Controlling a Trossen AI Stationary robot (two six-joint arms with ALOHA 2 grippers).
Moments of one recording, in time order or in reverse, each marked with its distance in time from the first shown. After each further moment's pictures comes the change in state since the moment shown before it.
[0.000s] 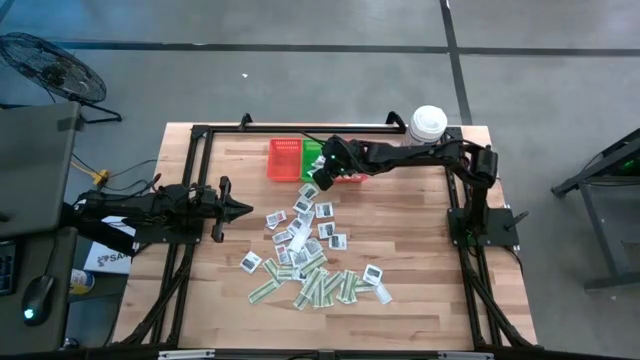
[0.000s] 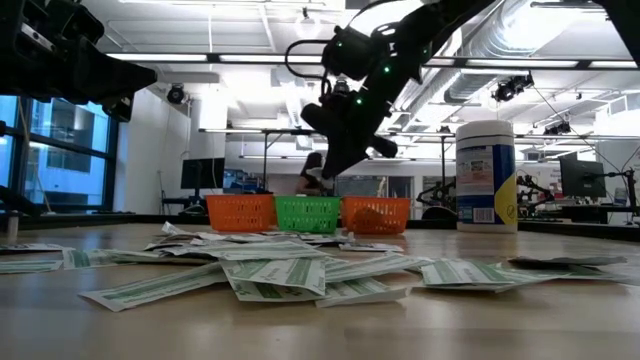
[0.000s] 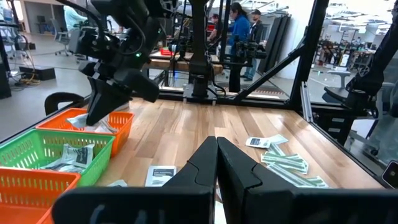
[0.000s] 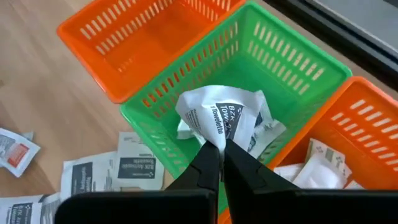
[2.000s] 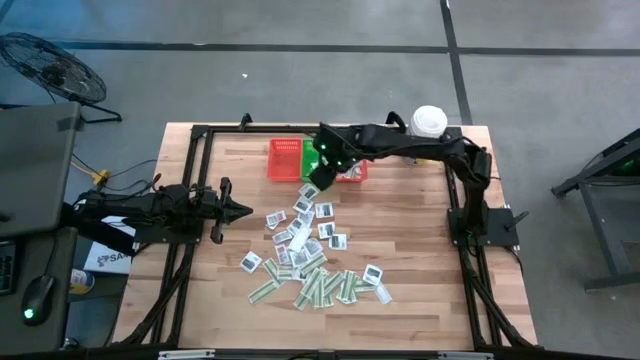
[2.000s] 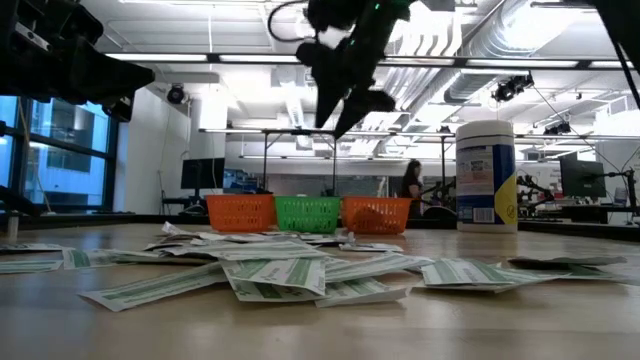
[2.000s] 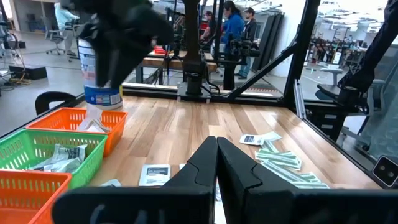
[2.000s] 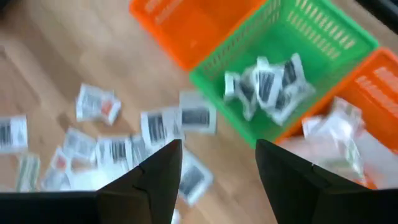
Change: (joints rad) left arm 0.000 0.000 0.000 -0.006 0.027 0.001; right arm 0.049 0.038 0.431 -0.591 -0.161 0.058
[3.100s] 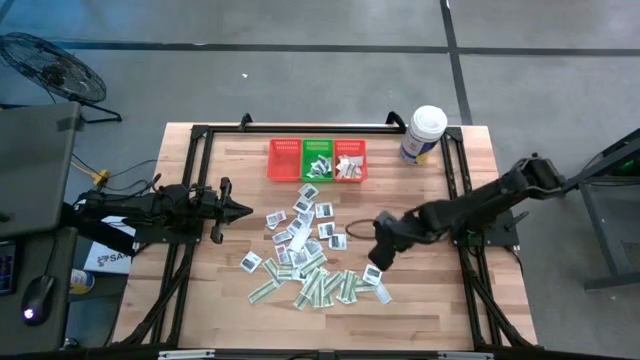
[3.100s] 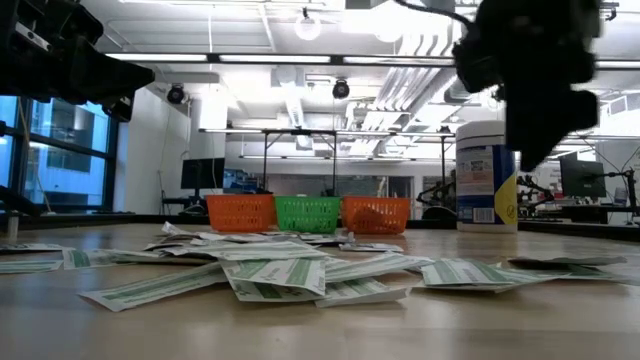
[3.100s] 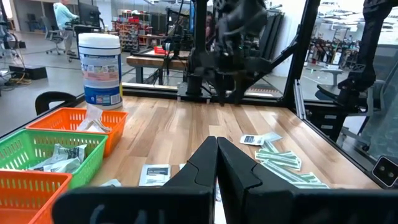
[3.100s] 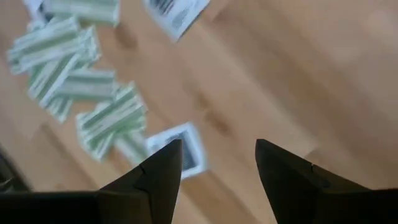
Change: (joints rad) left arm 0.000 0.000 0.000 0.000 -0.001 0.000; right arm 0.565 -0.521 -0.876 0.269 -0.014 0.631
